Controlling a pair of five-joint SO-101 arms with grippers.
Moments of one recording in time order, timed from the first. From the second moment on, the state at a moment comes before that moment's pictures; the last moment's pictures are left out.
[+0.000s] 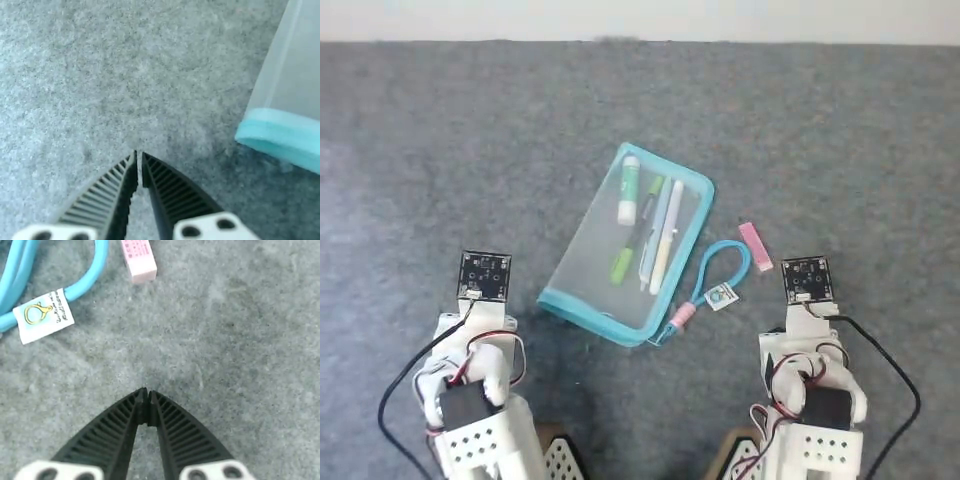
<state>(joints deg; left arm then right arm) -26.2 -100.4 97.2 68.0 -18.3 4.0 -102.9 95.5 74.3 11.6</state>
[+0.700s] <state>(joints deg) -25.7 -100.4 97.2 68.4 -18.3 41.6 -102.9 95.5 74.3 11.5</state>
